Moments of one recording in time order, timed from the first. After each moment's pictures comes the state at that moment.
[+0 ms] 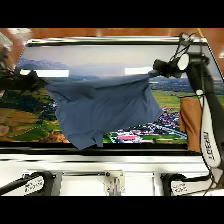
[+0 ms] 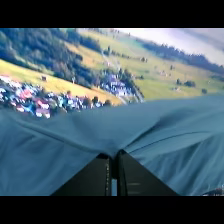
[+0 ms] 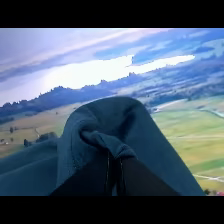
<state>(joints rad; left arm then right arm) 0.18 -1.26 1.29 0.96 -1.09 -1.45 0.09 -1.61 1.62 -1.52 0.92 1.89</state>
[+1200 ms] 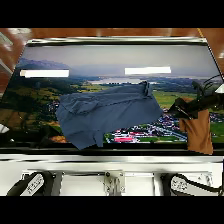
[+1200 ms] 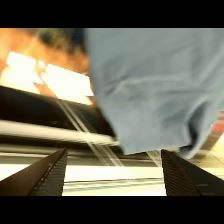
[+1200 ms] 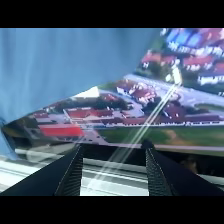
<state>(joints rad) 0.44 -0.94 0.46 0.92 -1.23 -1.39 -0.36 -1.37 1.14 -1.07 1.46 1.40</state>
